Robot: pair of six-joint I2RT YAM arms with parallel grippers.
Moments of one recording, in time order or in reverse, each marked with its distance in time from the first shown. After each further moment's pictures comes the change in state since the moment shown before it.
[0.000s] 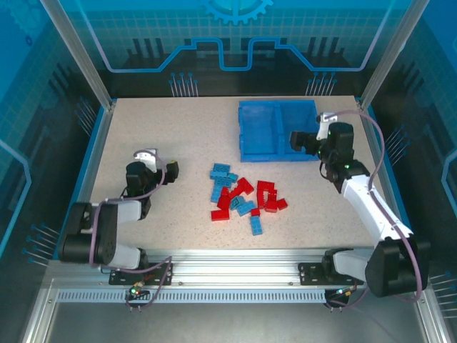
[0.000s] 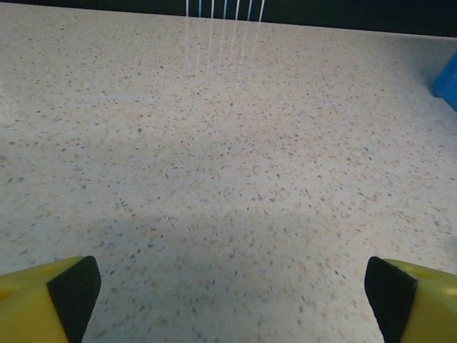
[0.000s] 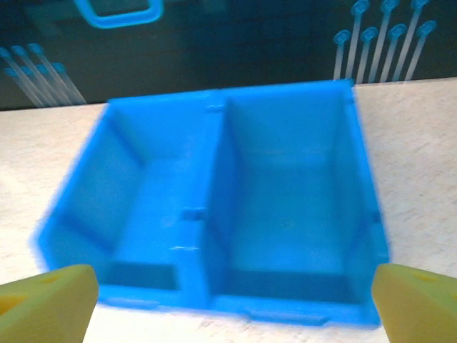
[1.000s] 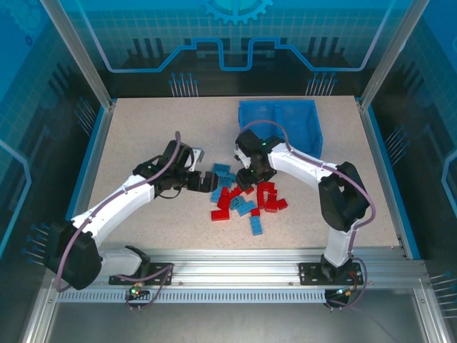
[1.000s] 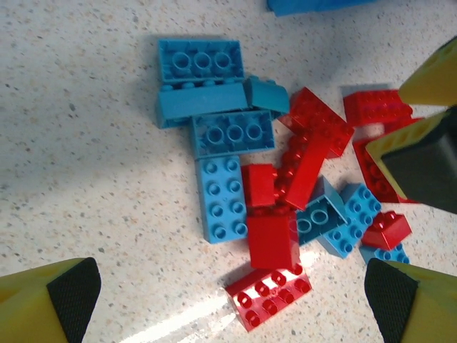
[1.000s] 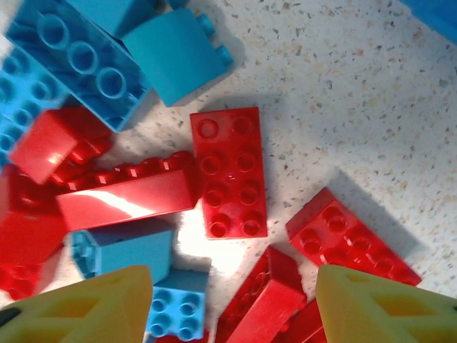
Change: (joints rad) left arm -0.466 -0.068 0.607 -1.259 0.085 -0.244; right arm 0.522 0.658 0.465 -0.700 0.061 -0.082
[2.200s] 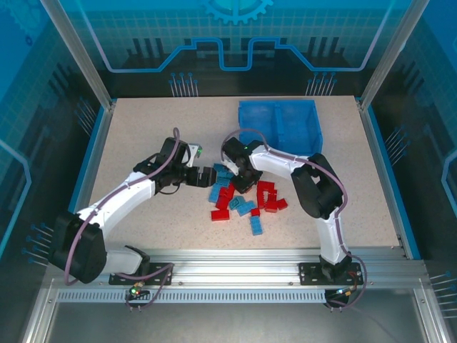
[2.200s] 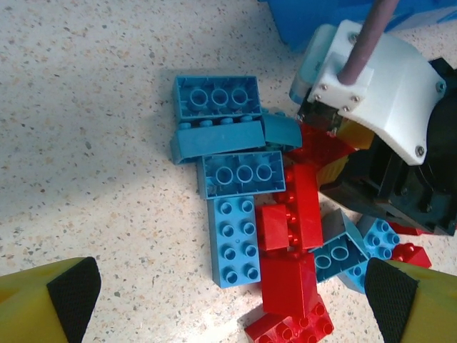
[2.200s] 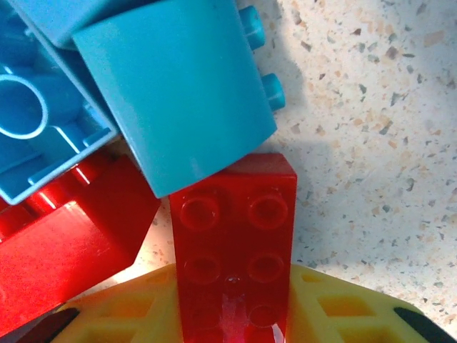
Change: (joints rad) left arm 0.053 0.038 -0.040 0.122 0.043 0.049; right arm 0.045 0.219 0.106 0.027 0.075 -0.170
